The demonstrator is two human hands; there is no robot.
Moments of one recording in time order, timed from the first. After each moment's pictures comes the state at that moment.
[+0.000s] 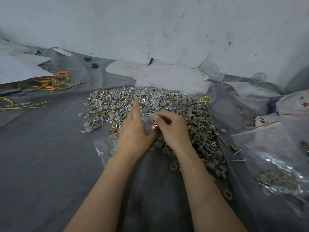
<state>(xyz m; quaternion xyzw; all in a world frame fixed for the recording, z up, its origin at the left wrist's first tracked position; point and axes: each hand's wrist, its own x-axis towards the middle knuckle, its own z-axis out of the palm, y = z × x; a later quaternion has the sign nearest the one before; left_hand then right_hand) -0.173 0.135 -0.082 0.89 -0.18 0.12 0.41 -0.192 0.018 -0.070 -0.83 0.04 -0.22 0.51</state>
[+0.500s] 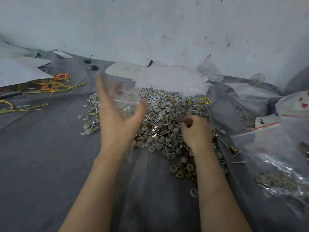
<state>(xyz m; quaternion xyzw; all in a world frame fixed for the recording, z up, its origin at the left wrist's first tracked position) -0.182 0.152 -0.043 0.73 -0.14 0.30 0.60 -0.199 -0.031 -0.067 -0.91 0.26 -0.19 0.25</state>
